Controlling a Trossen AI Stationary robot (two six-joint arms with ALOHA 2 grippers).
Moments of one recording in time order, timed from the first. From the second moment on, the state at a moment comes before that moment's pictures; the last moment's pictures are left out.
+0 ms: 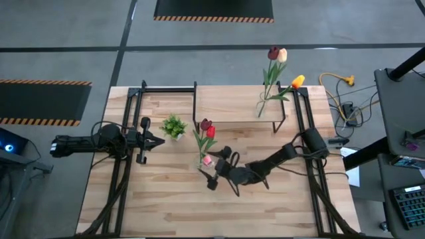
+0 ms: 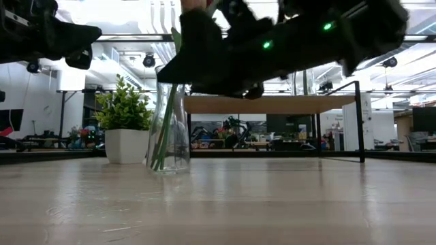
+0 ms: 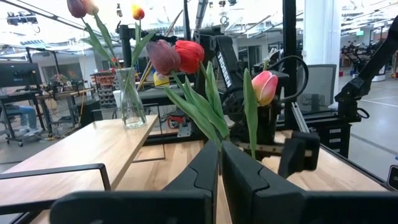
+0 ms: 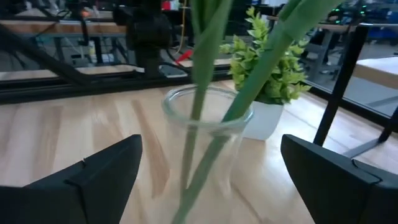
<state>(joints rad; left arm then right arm) 0.02 0.05 0.07 0.09 0.07 0.09 0.37 2.09 1.03 0.88 0.78 0.12</state>
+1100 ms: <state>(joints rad) 0.02 0.05 0.06 0.09 0.07 0.10 0.31 2.15 1.09 0.88 0.72 0.13</state>
